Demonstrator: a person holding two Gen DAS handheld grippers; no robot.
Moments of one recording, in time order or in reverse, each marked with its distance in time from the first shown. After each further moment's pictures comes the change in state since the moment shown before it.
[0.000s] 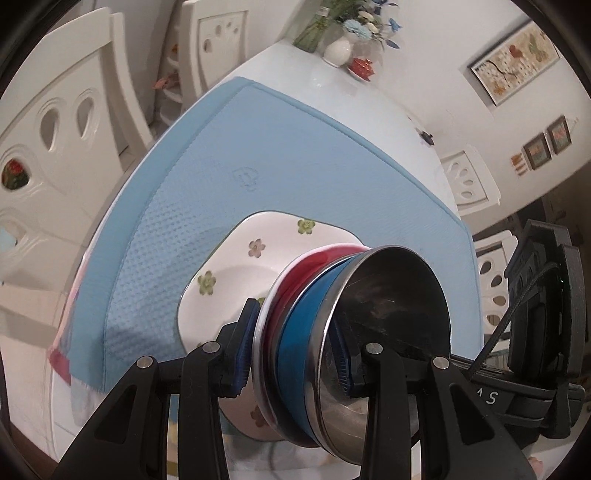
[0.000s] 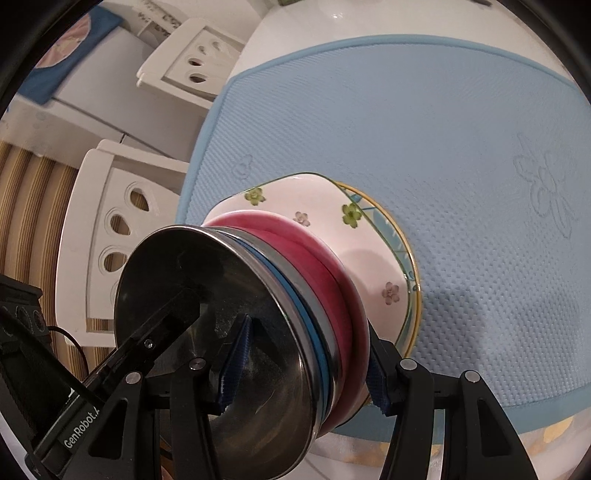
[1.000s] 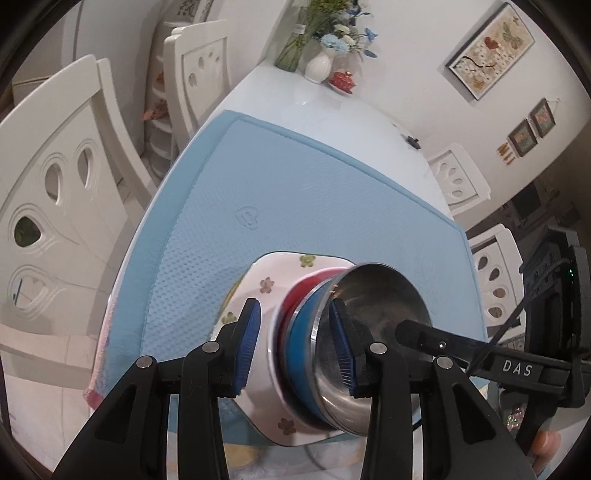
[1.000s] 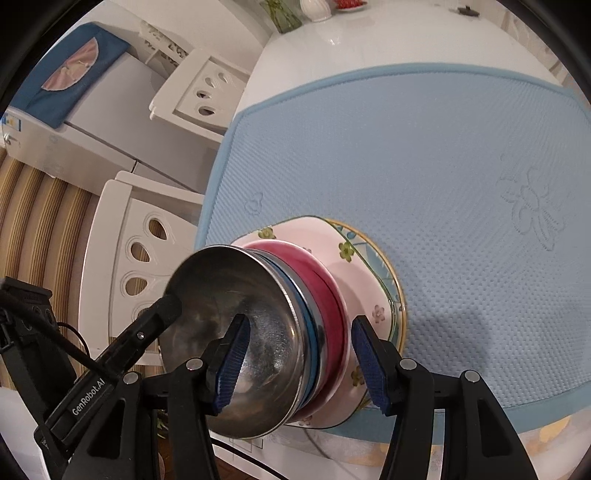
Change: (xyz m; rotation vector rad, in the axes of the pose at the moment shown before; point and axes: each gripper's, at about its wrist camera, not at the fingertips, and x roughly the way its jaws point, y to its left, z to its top) left arm -0.031 -0.003 0.015 0.103 -0.059 -0.006; right arm -0.046 -0.013 -0.002 0.003 -0.104 0.052
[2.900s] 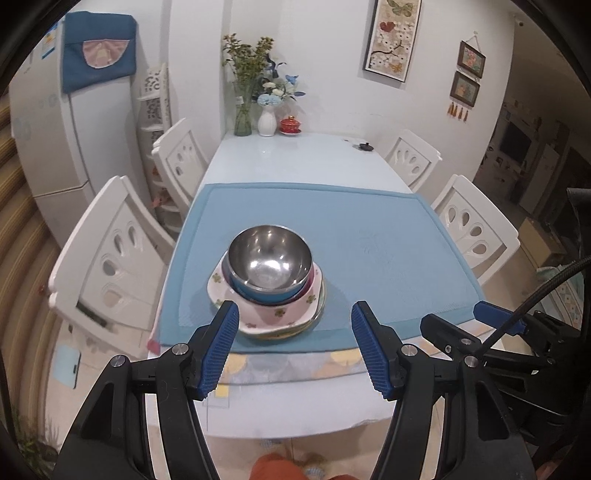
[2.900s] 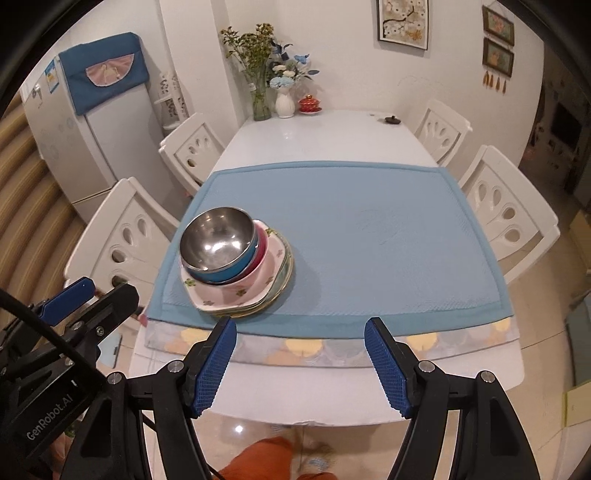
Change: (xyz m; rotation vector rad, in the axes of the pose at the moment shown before) left arm -0.158 -0.132 -0.117 0.324 -0.194 0.154; right arm -0.174 0.053 -0.193 -0.115 -0.372 -0.391
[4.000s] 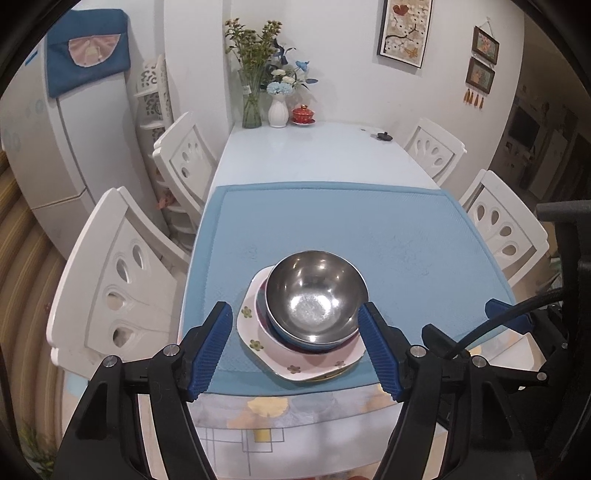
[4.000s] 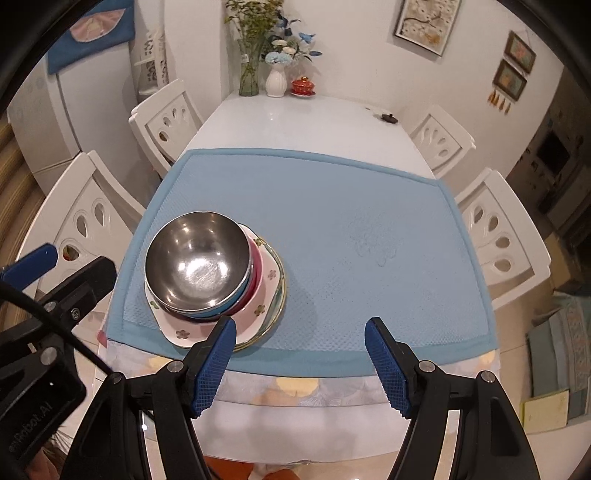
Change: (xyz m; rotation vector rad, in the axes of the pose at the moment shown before) left arm 0.058 0.050 0.048 0.040 0.061 0.041; right arm 0.075 0.060 0.055 -0.091 0.094 -0.167
